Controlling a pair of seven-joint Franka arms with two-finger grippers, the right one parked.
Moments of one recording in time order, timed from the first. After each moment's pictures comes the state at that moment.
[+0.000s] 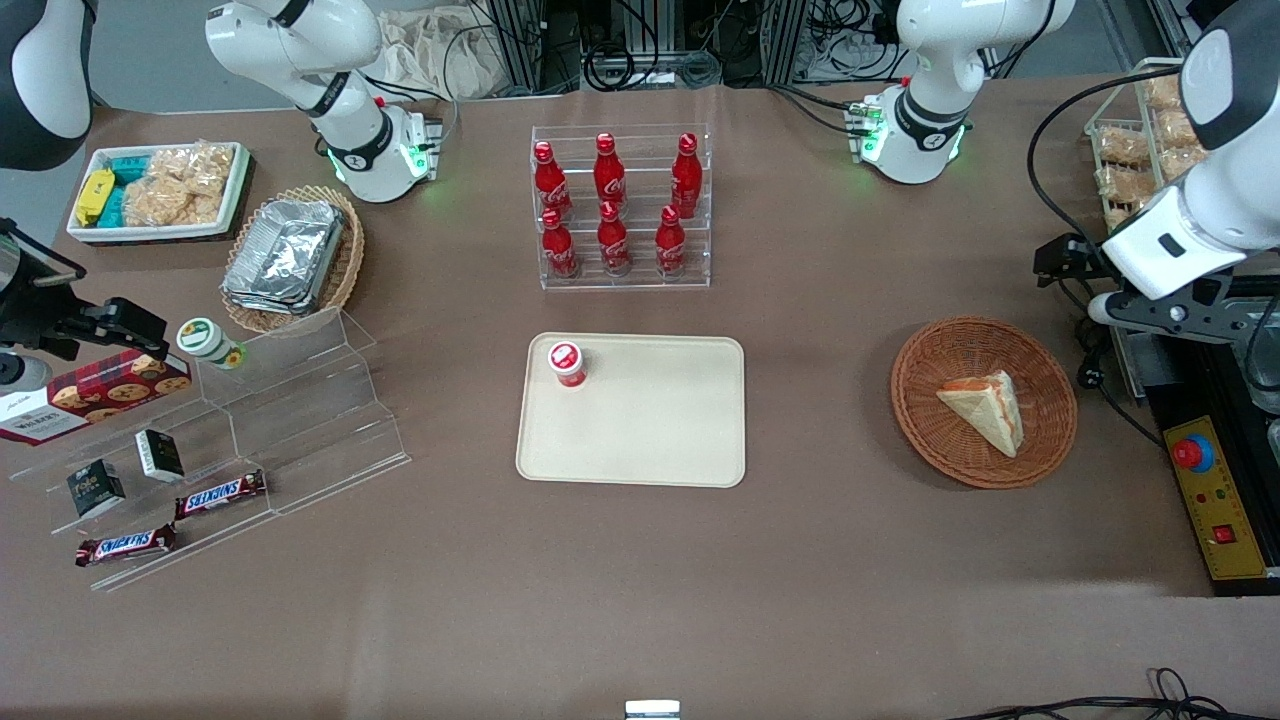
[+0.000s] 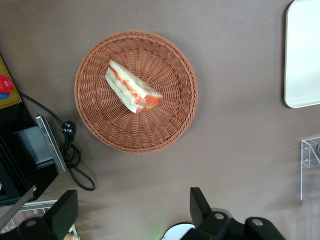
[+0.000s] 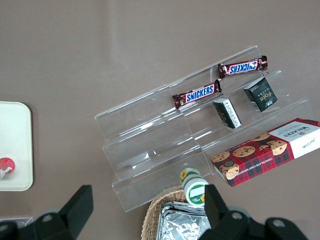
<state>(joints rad) 0.13 -0.04 -0.17 -1.76 0.01 1.60 0.19</state>
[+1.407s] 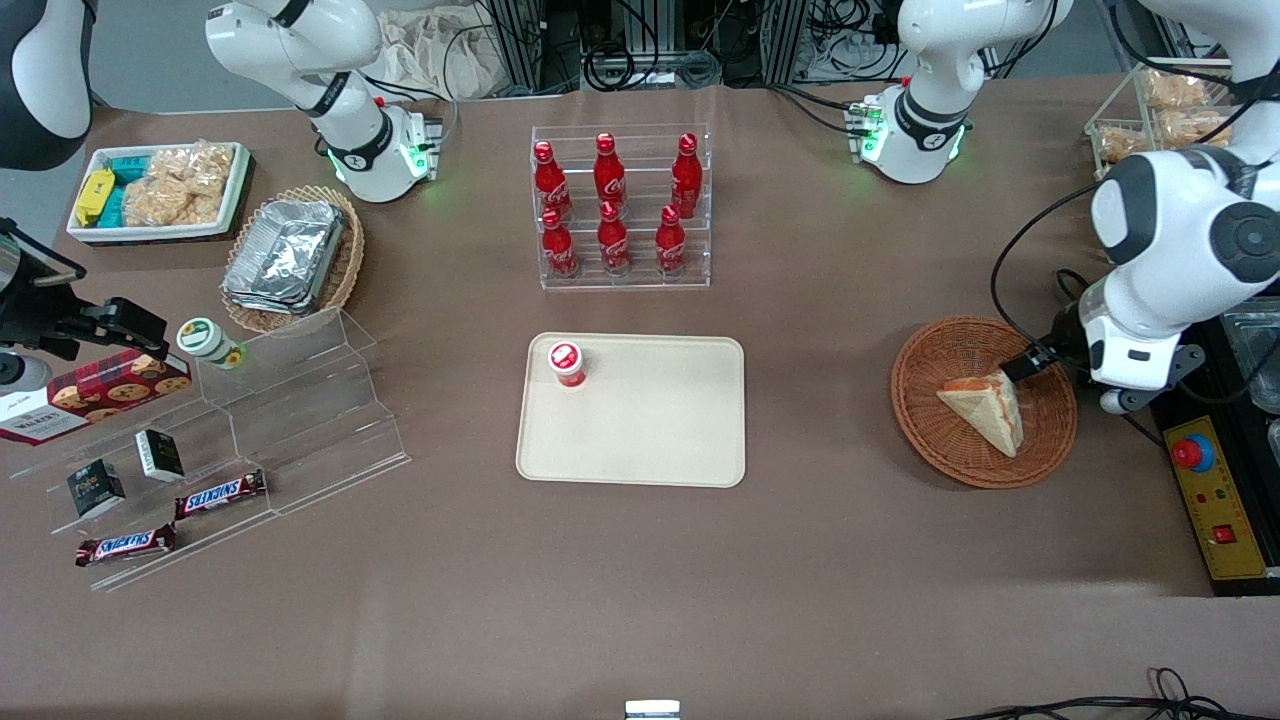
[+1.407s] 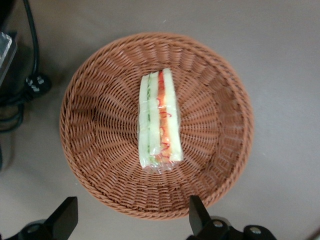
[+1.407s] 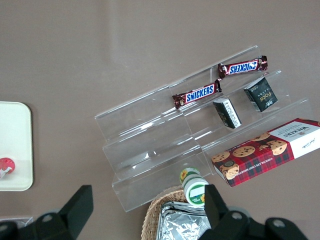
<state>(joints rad) 0.20 0.05 -0.17 -2.19 0.04 2.20 -0.61</state>
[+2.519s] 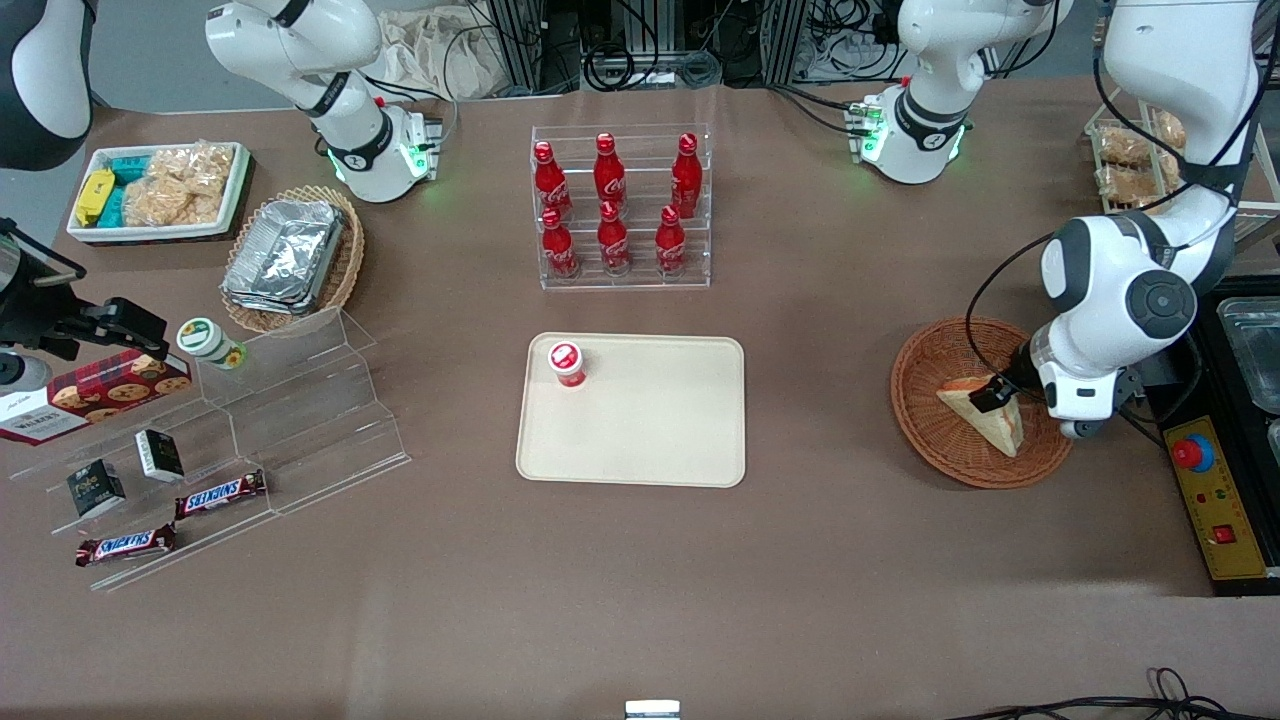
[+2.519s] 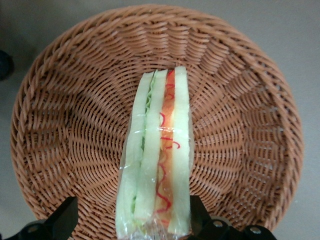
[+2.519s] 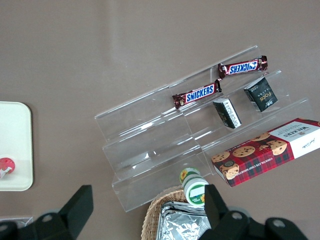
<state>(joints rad) 0.20 0.25 -0.17 -2.22 0.09 2.38 -0.75</state>
